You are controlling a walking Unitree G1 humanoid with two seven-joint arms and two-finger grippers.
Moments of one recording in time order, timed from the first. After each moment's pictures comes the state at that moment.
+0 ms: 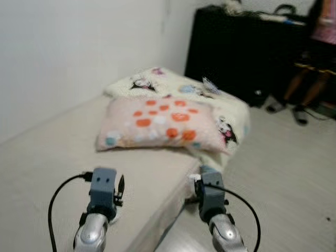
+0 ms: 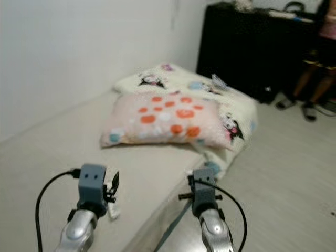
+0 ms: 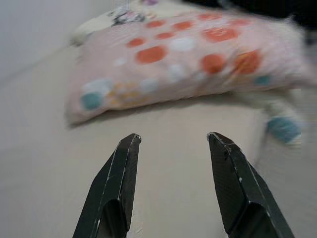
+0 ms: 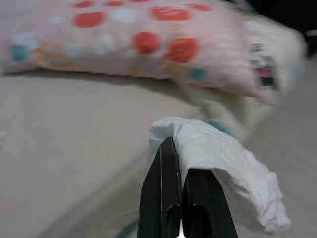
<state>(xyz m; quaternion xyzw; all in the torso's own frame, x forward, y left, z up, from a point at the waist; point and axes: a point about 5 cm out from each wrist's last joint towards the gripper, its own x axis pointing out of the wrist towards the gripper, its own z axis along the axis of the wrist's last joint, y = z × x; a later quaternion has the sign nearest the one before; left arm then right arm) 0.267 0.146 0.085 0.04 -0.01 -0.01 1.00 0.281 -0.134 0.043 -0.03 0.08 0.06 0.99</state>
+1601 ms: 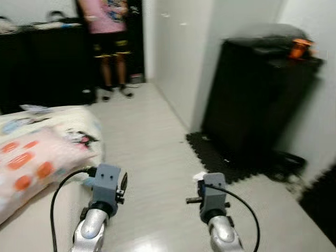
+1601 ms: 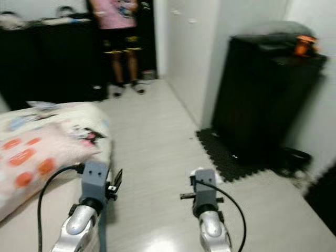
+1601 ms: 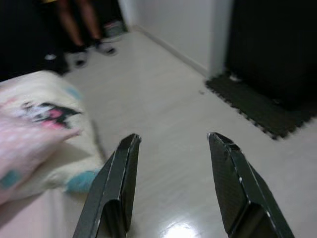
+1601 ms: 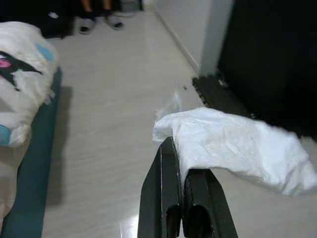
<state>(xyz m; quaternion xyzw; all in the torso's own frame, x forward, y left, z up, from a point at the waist) 0.271 0.154 0.088 0.07 -0.01 -0.03 1.00 0.277 -0.124 0.036 -0.02 0.08 0.04 1.00</state>
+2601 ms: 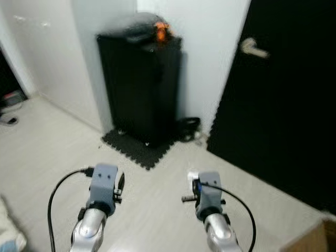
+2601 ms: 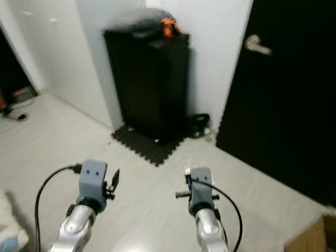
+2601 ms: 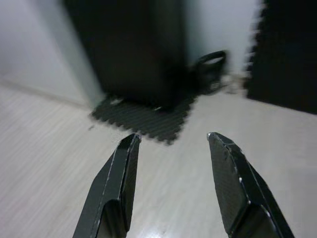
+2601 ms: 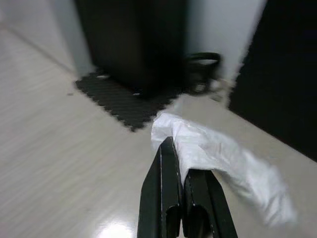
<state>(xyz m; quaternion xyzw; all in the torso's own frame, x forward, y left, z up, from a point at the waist) 0.271 0.156 0.088 0.07 0.00 -0.02 1.00 0.283 -0.123 0.042 -0.02 0.07 0.05 1.00</state>
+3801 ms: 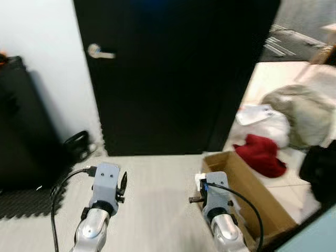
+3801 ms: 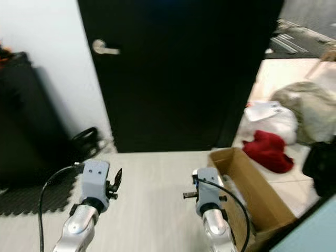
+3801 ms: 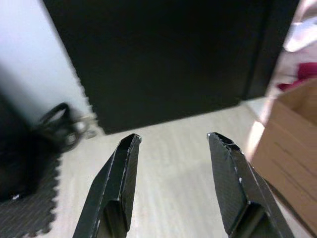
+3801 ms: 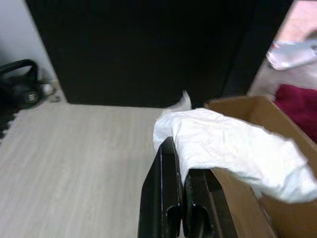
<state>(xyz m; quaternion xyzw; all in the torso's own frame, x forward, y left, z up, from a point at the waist) 0.270 0.156 0.086 0.06 0.00 -0.01 1.00 0.281 -0.126 0.036 -0.02 0.08 0.05 1.00</state>
